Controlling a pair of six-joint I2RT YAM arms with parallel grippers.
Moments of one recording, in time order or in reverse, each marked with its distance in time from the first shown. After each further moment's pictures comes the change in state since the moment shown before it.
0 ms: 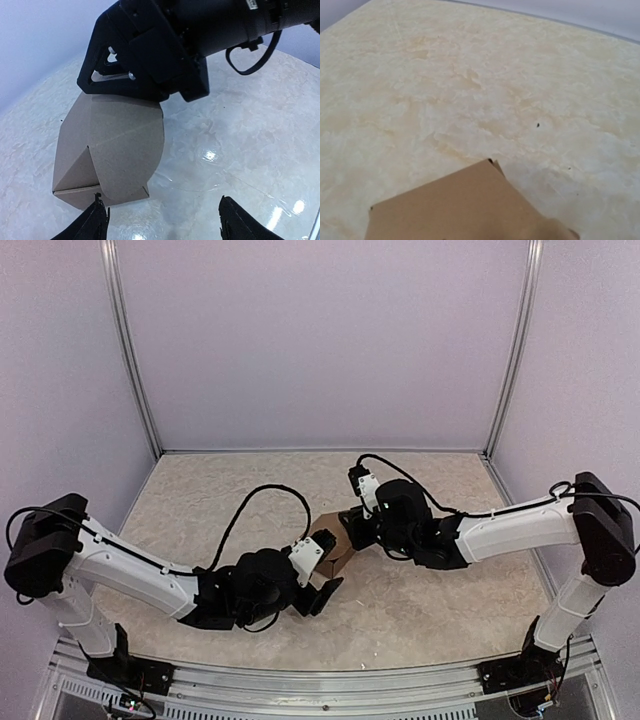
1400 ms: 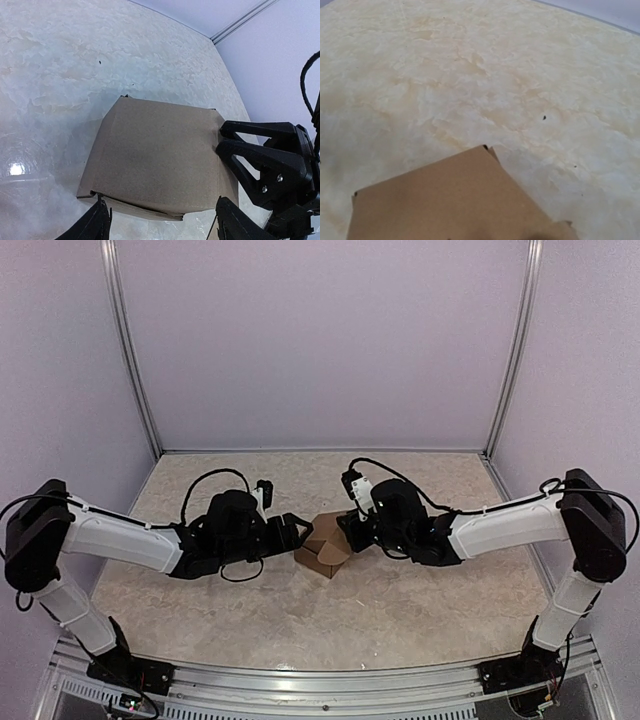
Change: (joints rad) left arm 0.373 -0.083 0.018 -0.119 0.371 -0.733; right arm -0.024 0.057 0.026 -0.013 -0.062 -0.063
